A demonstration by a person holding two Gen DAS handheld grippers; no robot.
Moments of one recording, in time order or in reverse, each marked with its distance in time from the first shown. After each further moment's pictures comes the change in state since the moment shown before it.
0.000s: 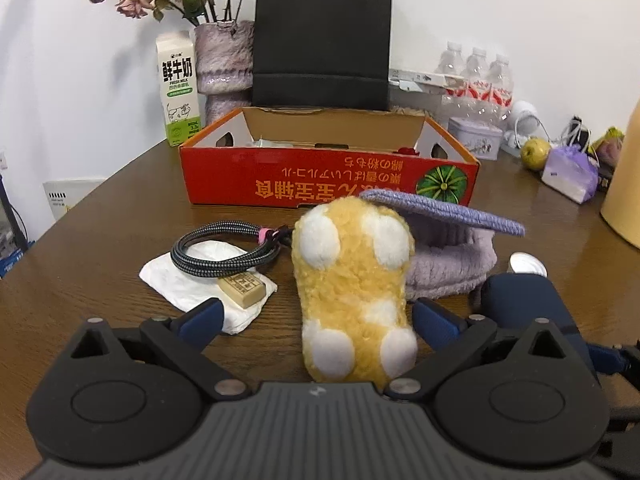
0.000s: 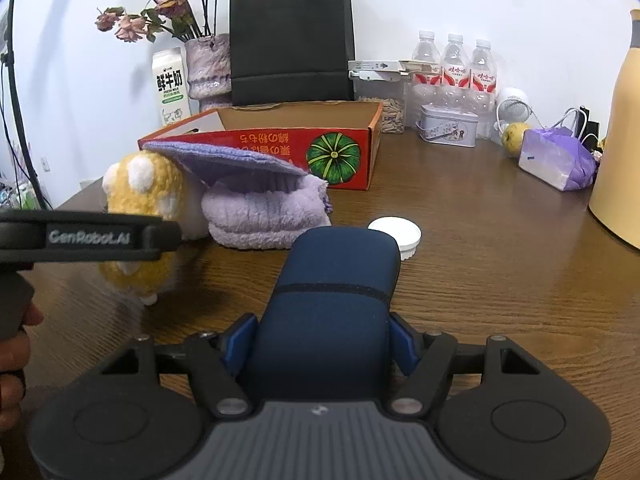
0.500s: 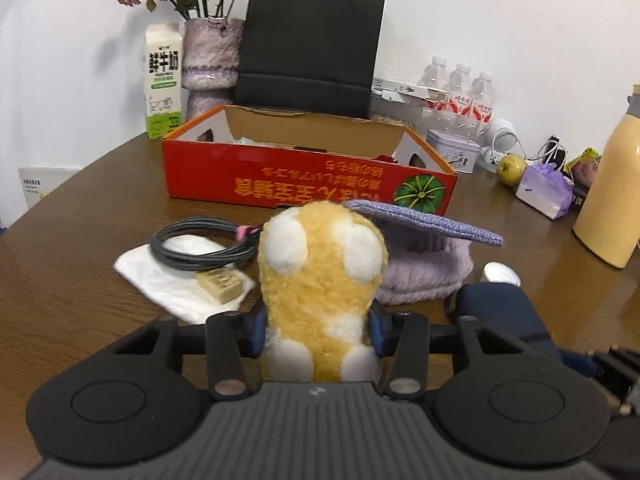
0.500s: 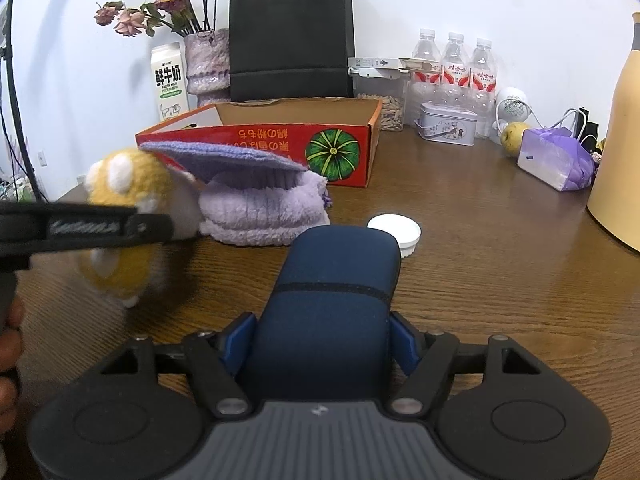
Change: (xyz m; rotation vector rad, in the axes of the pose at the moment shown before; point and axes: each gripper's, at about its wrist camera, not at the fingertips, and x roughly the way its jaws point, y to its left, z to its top) left arm -0.004 0.010 -0.007 -0.036 -0.015 -0.094; right arm 0.002 0.002 0.001 -0.007 0.011 -0.010
